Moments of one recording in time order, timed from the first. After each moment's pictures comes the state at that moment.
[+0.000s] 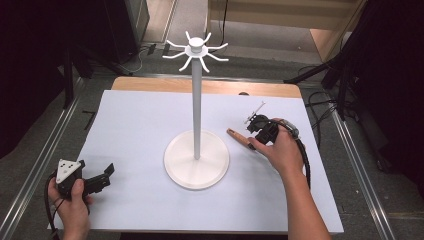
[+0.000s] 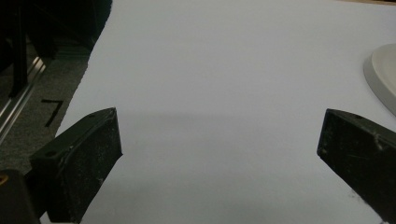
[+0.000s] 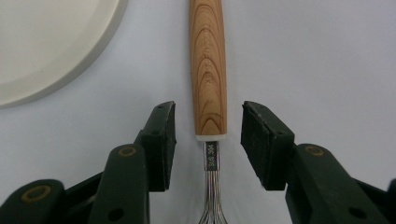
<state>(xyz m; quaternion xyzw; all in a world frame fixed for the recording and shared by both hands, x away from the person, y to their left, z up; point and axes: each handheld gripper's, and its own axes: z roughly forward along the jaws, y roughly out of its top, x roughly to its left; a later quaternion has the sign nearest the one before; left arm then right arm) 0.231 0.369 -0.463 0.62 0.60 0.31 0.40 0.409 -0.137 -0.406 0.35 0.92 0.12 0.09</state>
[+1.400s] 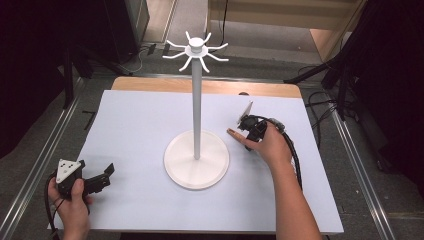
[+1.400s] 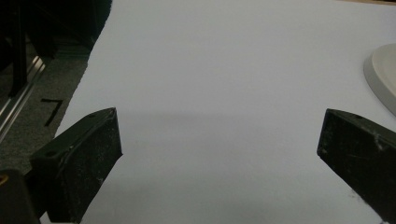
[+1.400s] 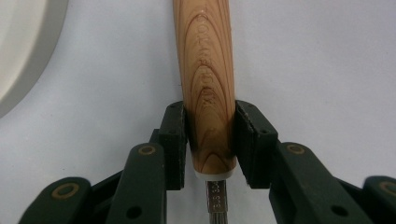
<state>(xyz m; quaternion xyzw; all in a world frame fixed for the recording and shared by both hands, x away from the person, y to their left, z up) 0.231 0.369 -0.463 0.62 0.60 0.31 0.40 0.442 -0.116 -0.442 0.39 0.92 0.03 0.03</state>
